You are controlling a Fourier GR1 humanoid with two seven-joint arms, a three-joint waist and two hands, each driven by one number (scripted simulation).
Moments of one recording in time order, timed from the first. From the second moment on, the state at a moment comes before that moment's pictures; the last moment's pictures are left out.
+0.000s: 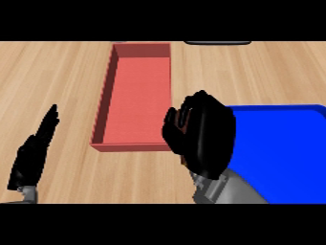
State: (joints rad) left arm 0.03 0.21 0.03 -1.57 -0.17 0.07 0.10; right arm -0.50 -0.02 0.60 -1.68 1.29 -0.20 1.13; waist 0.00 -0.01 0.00
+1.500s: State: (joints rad) left arm -0.06 0.19 -0.01 -1.54 -0.19 0.04 0.10; right arm -1.15 -0.01 0.34 -0.74 0.81 -0.38 1.05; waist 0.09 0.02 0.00
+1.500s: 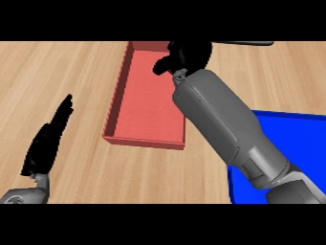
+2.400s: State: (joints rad) left arm -0.05 0.18 0.01 -1.54 -0.20 0.05 0.10; right arm -1.15 -0.01 0.24 -0.64 0.71 -1.02 0.86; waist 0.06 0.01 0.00
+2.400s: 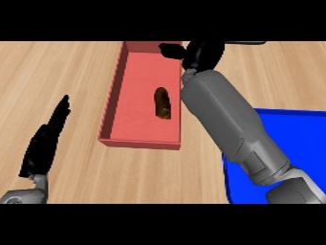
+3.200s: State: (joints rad) left arm 0.07 0.21 0.08 -1.57 -0.17 0.07 0.08; right arm -0.69 -0.09 0.21 -1.18 0.83 -1.17 0.88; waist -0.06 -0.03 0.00
